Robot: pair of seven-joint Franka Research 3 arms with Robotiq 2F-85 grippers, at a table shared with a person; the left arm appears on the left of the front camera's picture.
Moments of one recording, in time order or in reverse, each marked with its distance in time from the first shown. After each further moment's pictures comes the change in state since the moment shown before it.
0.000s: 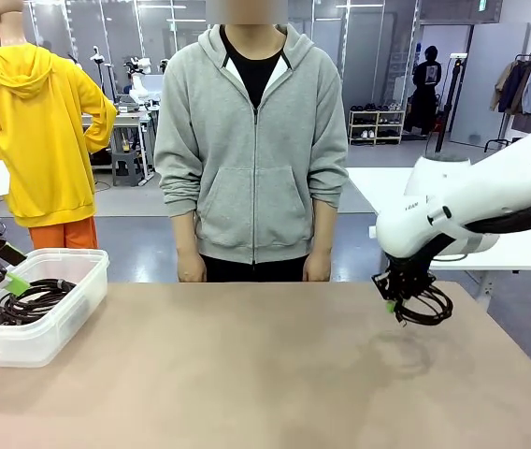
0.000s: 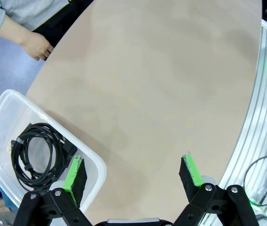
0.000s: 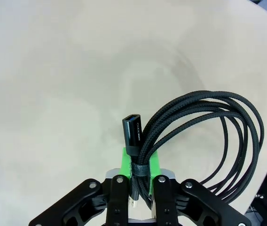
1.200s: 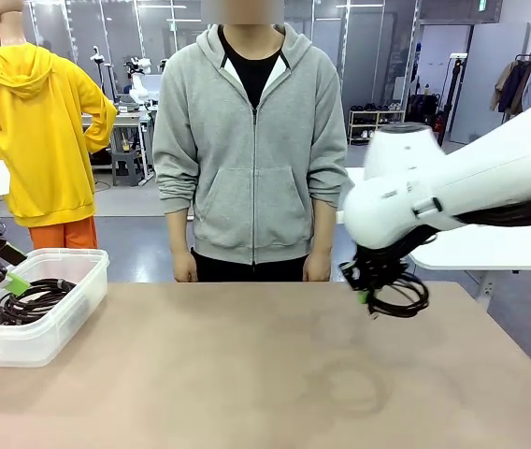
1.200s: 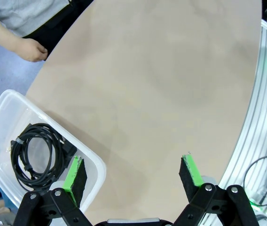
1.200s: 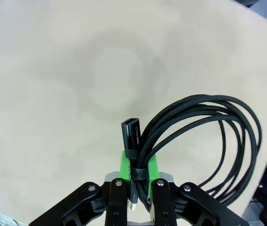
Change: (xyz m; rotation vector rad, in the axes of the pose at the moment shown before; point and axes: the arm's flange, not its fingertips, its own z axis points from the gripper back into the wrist) left arm 0.000 0.000 0.000 -0.001 -0.001 0.000; right arm -0.023 0.110 0.051 -0.057 0.022 -0.008
